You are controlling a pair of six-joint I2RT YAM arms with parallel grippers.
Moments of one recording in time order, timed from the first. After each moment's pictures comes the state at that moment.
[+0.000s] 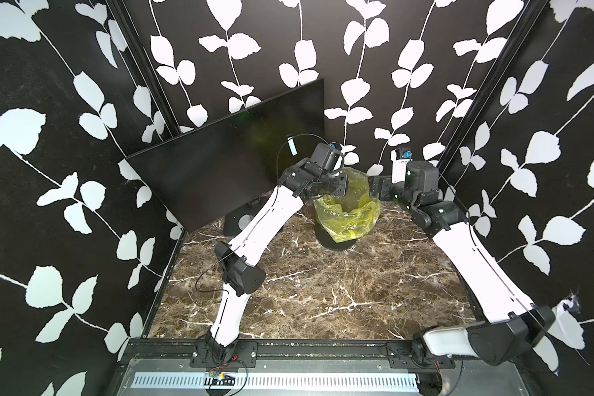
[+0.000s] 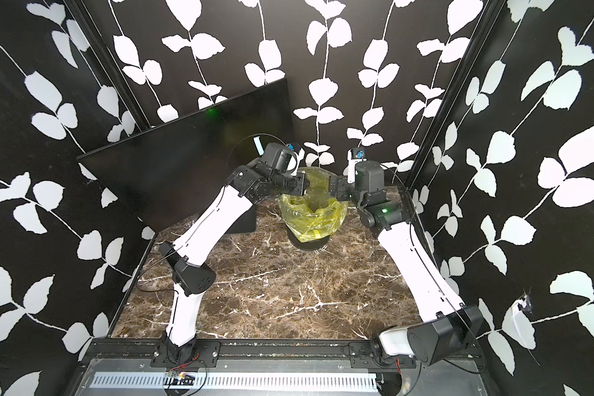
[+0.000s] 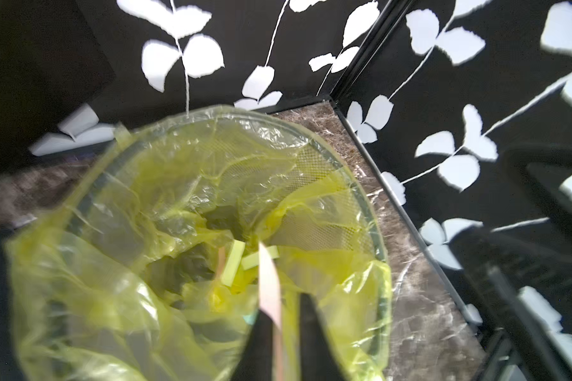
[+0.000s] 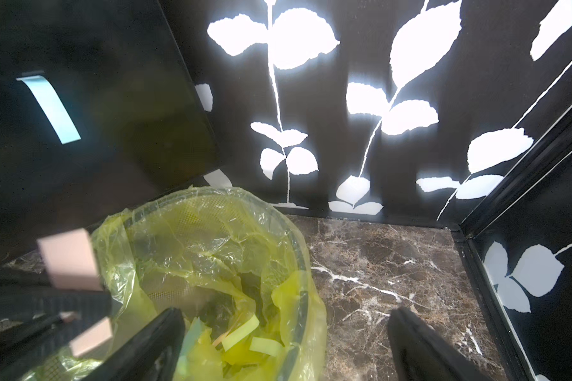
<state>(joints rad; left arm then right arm) -0.76 2.10 2.49 -1.00 0.04 -0.38 0.35 1.37 1.51 -0.49 0.18 0.14</state>
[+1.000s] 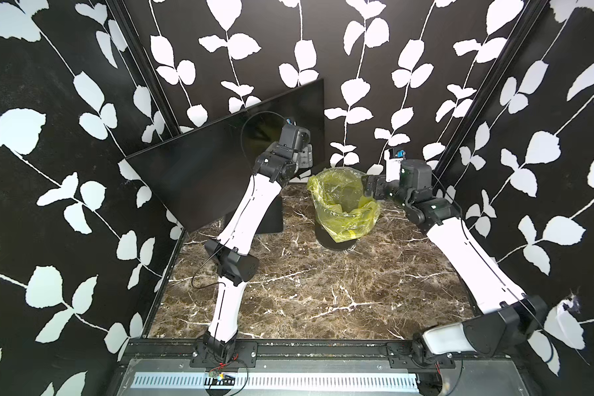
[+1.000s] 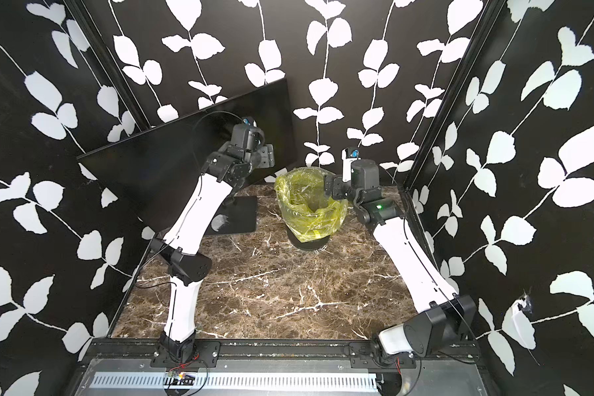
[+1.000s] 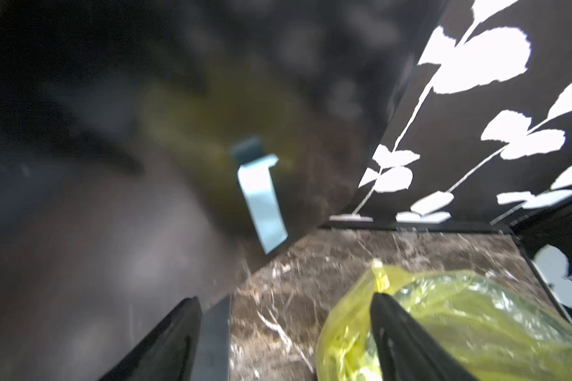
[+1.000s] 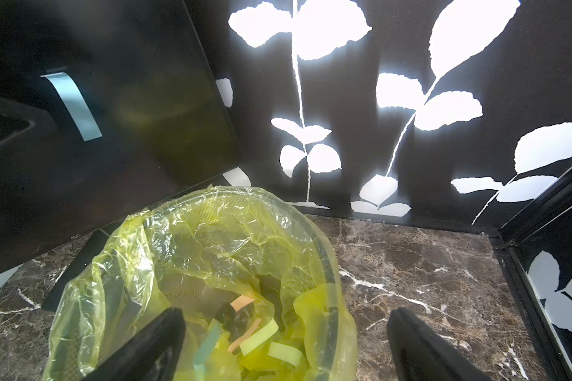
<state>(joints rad) -0.57 2.15 2.64 -0.94 -0.42 -0.28 0.35 1.43 1.53 -0.45 0.10 0.16</state>
